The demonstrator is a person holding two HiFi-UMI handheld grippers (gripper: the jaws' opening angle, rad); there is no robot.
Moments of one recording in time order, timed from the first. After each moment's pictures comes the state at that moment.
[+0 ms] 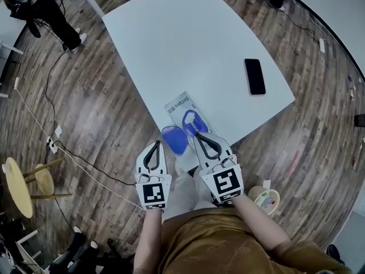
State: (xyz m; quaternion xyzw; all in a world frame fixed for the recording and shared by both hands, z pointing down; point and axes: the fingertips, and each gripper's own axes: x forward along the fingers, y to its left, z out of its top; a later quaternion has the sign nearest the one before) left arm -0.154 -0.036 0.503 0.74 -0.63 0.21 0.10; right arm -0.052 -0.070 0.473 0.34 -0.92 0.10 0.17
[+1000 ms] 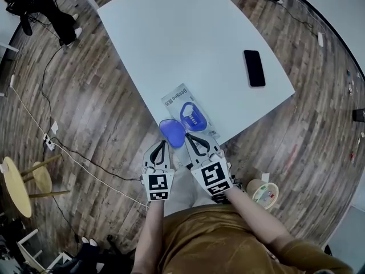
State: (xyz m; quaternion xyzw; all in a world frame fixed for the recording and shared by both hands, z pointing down) left arm -0.143 -0.011 0.590 0.74 -0.59 0.25 0.19; right arm -0.075 -0.043 0.535 0.30 -0.92 0.12 0.24
